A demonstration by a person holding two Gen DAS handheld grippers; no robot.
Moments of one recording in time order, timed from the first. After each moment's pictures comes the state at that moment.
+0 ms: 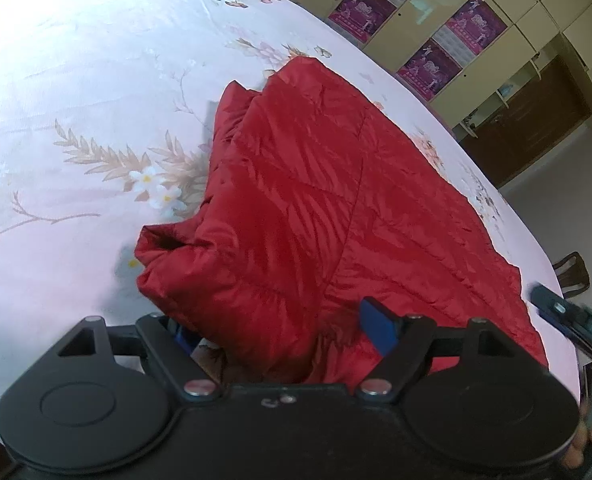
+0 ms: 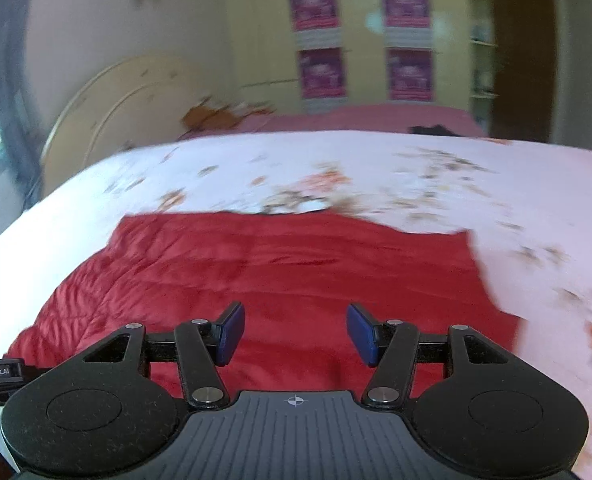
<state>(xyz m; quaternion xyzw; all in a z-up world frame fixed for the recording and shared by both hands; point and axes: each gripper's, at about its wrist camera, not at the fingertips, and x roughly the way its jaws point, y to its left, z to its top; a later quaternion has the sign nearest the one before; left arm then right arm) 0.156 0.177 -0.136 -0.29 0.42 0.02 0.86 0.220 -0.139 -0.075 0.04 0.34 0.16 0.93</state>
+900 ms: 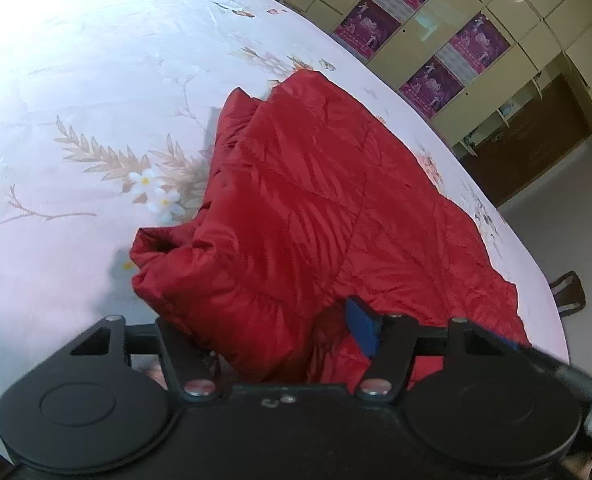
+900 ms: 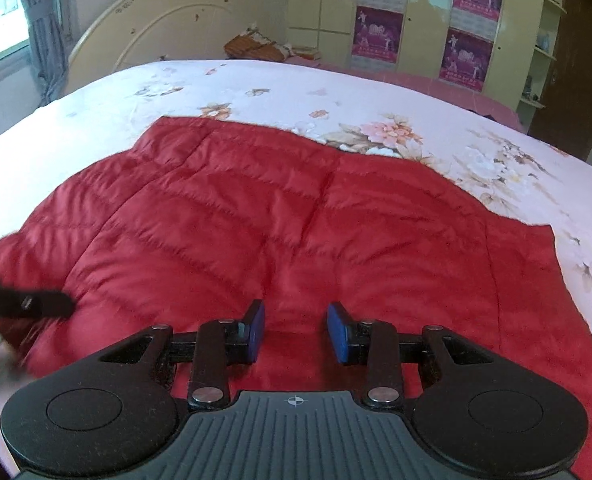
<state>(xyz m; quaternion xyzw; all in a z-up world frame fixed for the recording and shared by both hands) 0.149 0.177 -0.136 -0.31 0.40 0.03 0.86 0.212 -0.084 -0.126 -0.07 0.40 0.19 0.90</state>
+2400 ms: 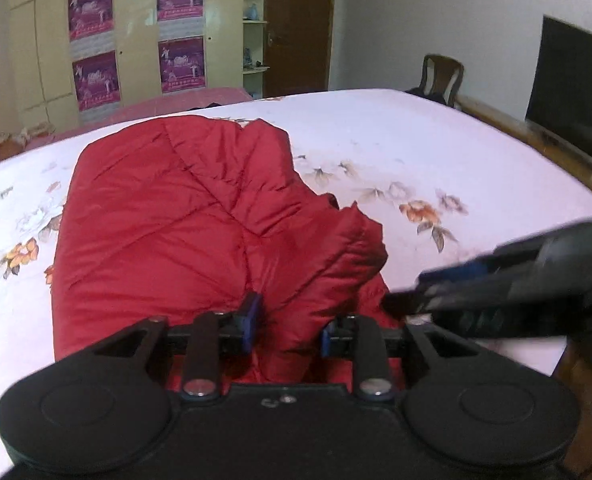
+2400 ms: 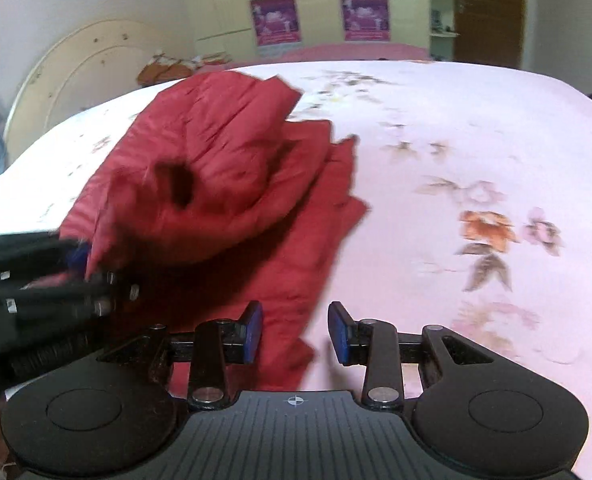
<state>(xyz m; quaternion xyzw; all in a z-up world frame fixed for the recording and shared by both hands) 0.159 -0.138 -0.099 0.08 0.34 -0.23 0.91 0.134 -0.316 -0.110 0.07 0.42 0.08 0.90</state>
